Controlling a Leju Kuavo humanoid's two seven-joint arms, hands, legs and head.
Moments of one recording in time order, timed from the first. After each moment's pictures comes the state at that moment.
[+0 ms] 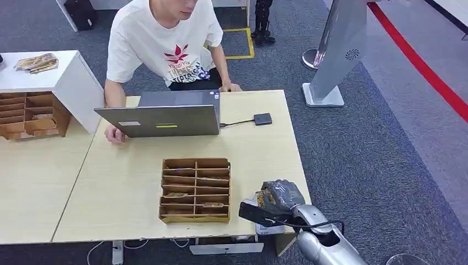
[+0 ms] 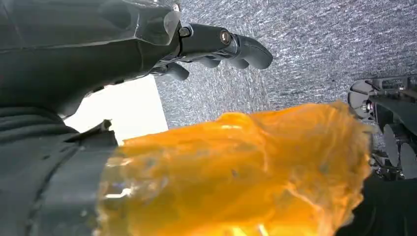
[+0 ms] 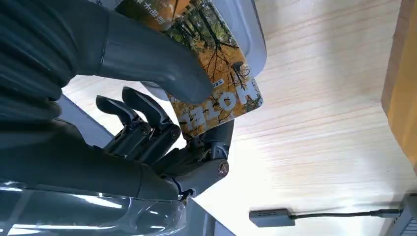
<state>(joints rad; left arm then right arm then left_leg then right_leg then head) -0.04 -0.16 0.82 -0.20 -0.93 0.06 0.13 -0.28 -0.21 0.69 -1.16 0.80 -0.02 0.13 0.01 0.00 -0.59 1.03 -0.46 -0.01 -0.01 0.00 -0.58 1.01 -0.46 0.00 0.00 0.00</state>
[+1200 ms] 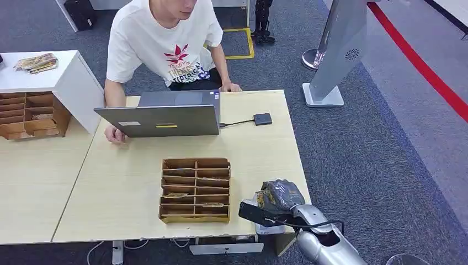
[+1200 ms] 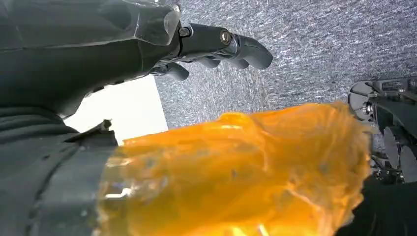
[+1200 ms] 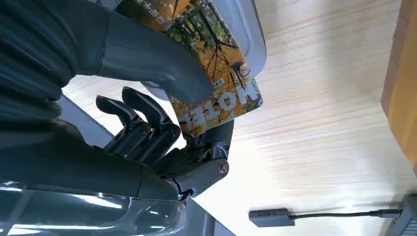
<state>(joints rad) -0.04 -0.16 0.82 -0.20 -0.93 0.06 0.13 -0.28 -0.21 0.69 -1.16 0.80 -0.02 0.13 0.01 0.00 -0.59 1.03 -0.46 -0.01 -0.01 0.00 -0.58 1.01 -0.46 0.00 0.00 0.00</state>
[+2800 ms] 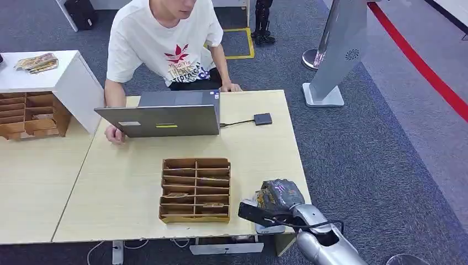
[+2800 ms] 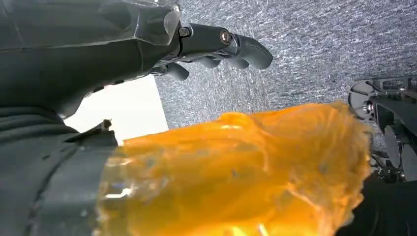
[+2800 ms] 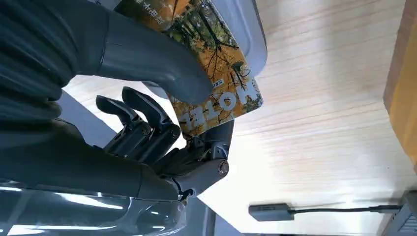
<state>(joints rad) -0.04 -0.16 0.82 -0.20 -0.94 0.05 0.13 -0.28 -0.21 0.70 -1.15 0.84 -0.07 0.13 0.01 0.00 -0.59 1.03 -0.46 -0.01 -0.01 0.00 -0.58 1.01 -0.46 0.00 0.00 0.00</state>
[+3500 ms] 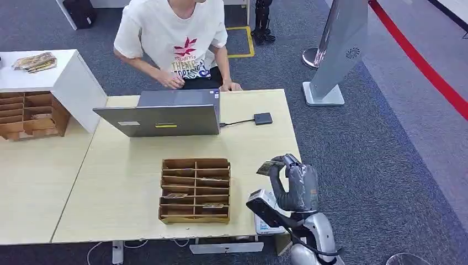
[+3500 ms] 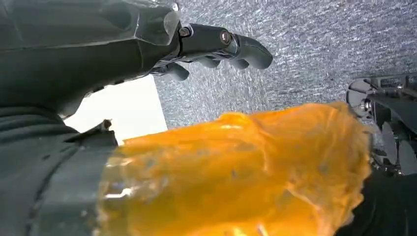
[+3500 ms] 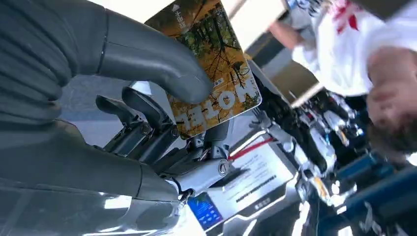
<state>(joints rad) -0.04 -0.17 0.84 -0.20 -0.95 0.07 0.12 -0.08 -0.03 0.49 -1.45 0.90 -0.63 -0.10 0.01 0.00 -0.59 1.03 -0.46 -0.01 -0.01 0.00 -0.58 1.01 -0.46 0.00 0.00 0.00</state>
